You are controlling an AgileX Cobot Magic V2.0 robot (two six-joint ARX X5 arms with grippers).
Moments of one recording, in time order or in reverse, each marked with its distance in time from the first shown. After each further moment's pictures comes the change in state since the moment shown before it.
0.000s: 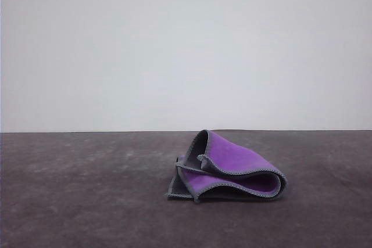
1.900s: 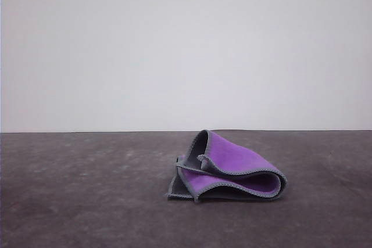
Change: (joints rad) left_arx 0.061 -1.078 -1.005 0.796 -0.271 -0.150; right_arx 0.000 0.000 0.000 0.003 0.000 0.000
